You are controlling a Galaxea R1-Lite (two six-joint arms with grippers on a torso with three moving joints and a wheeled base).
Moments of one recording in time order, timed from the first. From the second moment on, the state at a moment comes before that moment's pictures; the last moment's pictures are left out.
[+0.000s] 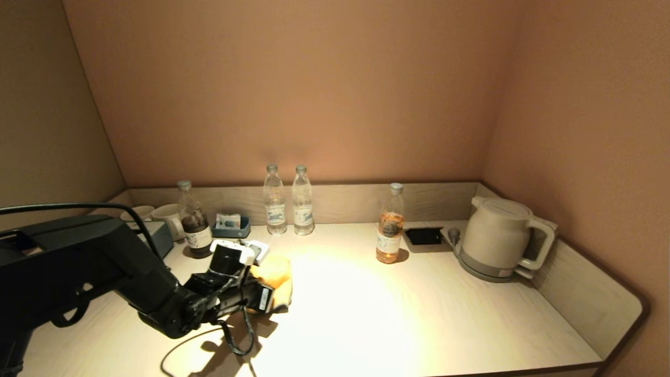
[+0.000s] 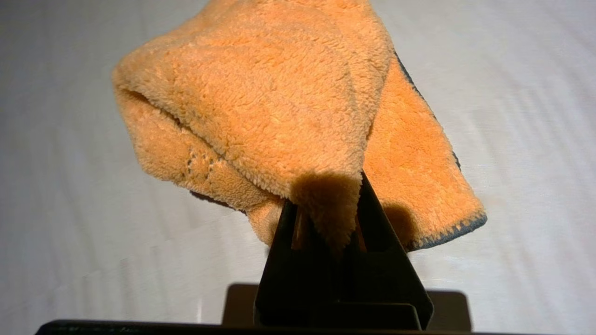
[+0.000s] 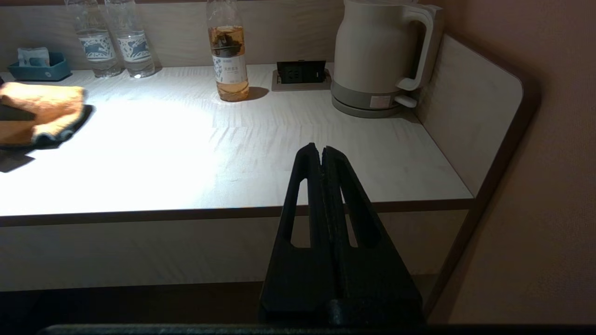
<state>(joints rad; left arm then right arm) -0.47 2.32 -0.99 -0.68 0.10 0.02 0.00 0.00 0.00 -0.01 0.00 0.01</state>
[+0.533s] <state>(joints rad) -0.71 2.33 -1.09 -0.67 0.11 0.02 0.00 0.00 0.00 0.00 0.00 0.01</state>
